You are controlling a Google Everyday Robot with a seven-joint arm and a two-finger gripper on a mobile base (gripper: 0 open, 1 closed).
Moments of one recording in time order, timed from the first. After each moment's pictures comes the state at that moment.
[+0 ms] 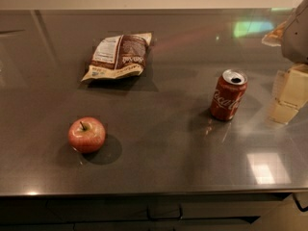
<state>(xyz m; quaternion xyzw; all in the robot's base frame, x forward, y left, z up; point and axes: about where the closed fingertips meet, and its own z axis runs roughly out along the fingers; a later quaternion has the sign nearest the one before) 0.438 -0.217 0.976 -0.60 0.78 -0.03 0.16</state>
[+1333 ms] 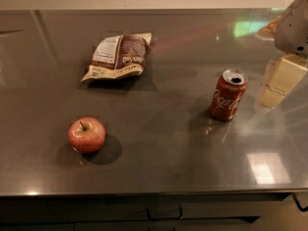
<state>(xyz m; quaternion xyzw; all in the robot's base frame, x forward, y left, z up) 0.478 -0.220 0.969 -0.60 0.78 0.00 0.20</state>
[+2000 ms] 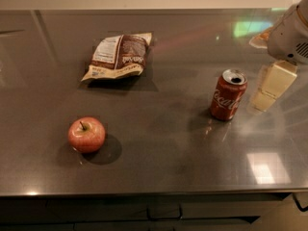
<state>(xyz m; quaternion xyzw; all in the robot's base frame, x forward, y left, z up) 0.489 -0.216 0.948 -0.59 0.78 0.02 0.21</state>
